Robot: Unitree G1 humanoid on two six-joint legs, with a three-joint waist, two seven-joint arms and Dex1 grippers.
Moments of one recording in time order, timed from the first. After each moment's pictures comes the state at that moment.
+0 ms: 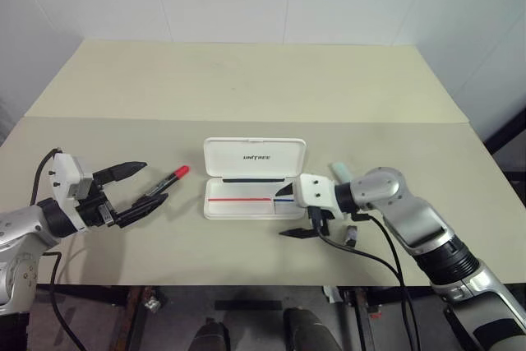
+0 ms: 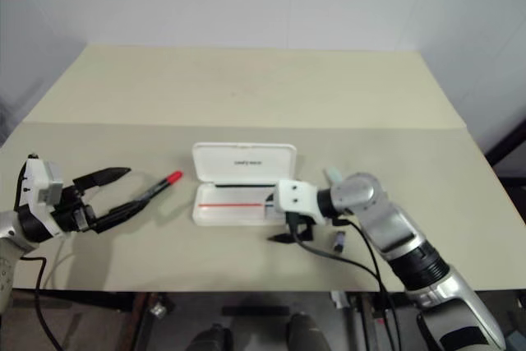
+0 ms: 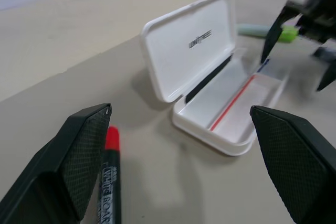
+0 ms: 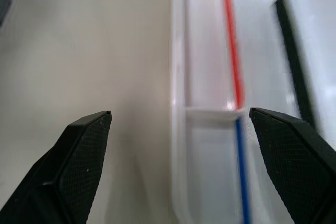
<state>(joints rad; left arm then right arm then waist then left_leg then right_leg) -0.06 0.78 0.44 -0.12 -0.58 0.29 -0.96 -0.62 -0.61 0.35 -0.12 0.09 0.33 1.17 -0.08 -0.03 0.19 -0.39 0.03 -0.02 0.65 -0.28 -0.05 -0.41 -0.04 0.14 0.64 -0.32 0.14</state>
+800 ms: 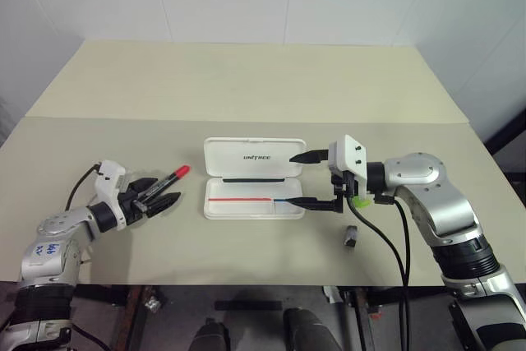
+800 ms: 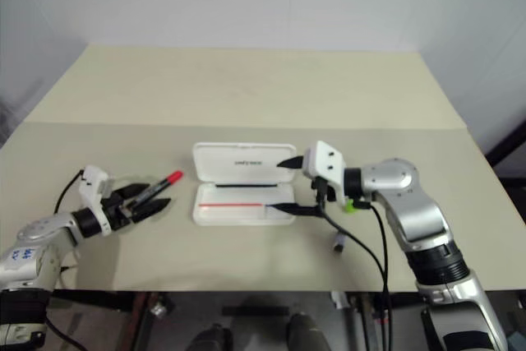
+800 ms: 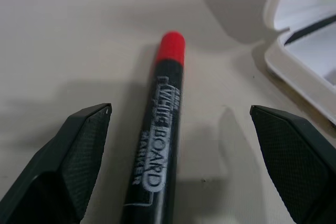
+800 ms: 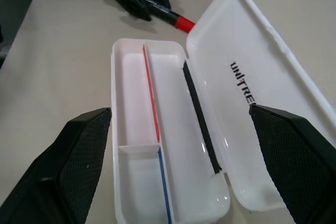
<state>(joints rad) -0.27 0.70 0.25 0.22 -0.43 0.40 -0.82 -0.60 -0.61 0.15 -0.11 0.28 0.30 1.15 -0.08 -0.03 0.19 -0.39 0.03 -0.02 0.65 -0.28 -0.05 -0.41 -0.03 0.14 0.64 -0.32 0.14</state>
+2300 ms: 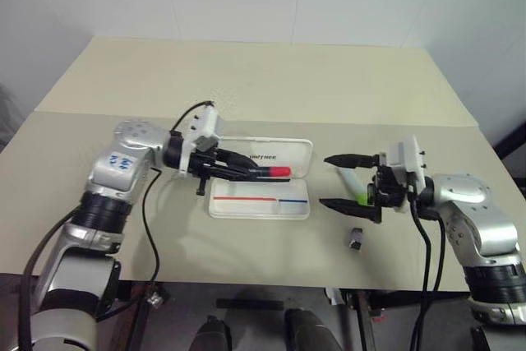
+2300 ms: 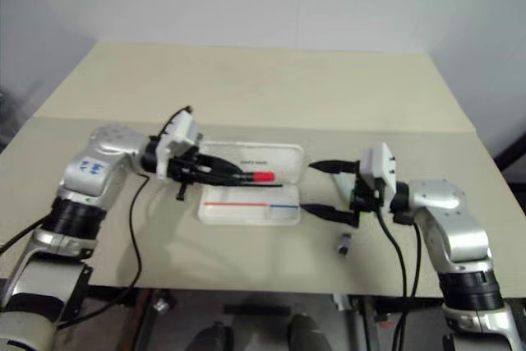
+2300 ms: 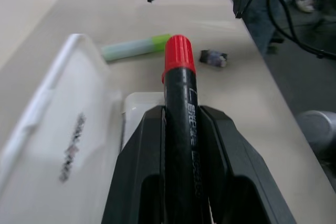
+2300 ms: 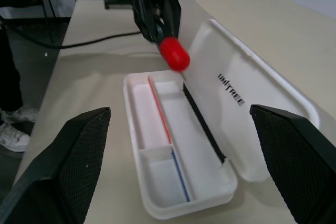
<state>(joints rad) -0.87 0.61 -0.21 0.29 -0.34 0.33 -1.35 -0.37 -0.67 -0.09 -0.12 0.54 0.27 1.24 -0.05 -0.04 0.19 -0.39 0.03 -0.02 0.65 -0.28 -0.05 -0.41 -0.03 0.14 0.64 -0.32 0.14</state>
